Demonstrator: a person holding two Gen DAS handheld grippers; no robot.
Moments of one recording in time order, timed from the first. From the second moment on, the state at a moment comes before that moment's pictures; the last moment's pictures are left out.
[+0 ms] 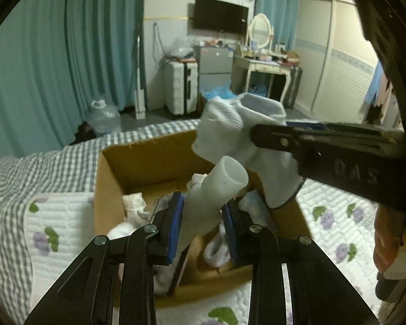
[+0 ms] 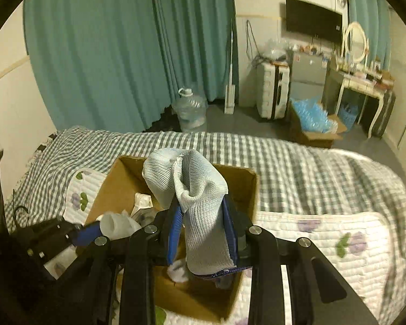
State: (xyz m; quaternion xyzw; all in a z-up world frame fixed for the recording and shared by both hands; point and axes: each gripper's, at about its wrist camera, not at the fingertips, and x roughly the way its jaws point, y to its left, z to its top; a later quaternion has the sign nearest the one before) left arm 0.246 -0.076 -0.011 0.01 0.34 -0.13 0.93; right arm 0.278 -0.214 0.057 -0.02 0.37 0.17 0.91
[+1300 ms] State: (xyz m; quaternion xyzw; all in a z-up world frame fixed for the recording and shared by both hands) left arm 0.036 -0.029 0.185 0.02 0.05 -0.04 1.00; right arm 0.075 -0.242 0.251 -0.03 0.14 0.12 0.98
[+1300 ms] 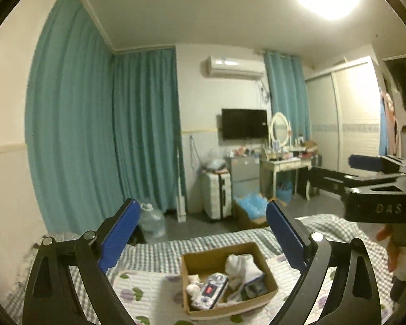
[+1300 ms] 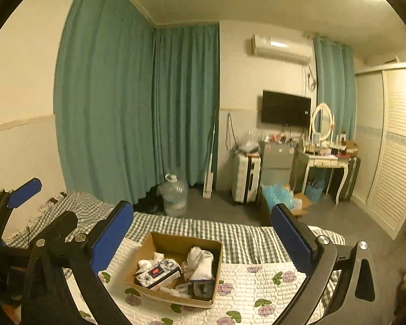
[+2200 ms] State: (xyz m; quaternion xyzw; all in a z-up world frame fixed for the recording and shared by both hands) left arm 0.075 -0.014 -0.010 0.01 0.19 0.01 0.98; right arm 0.095 -0.249 0.029 0.00 0.22 0.10 0.97
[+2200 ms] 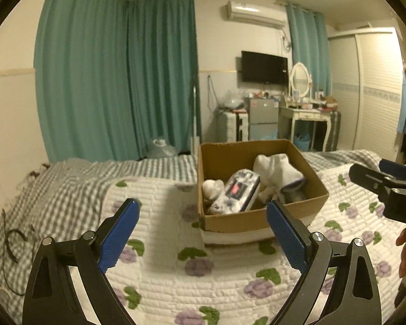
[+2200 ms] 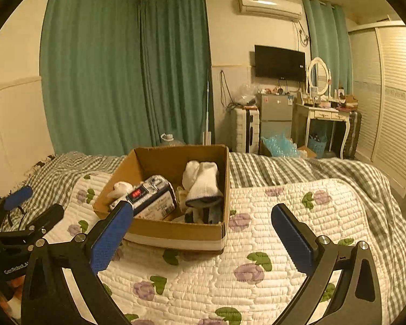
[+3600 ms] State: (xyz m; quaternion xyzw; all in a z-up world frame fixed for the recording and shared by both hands) left arm 0.061 -0.008 -0.002 -0.01 0.17 -0.01 0.99; right arm 0.082 -0.233 0.034 -0.02 0.20 0.11 0.97
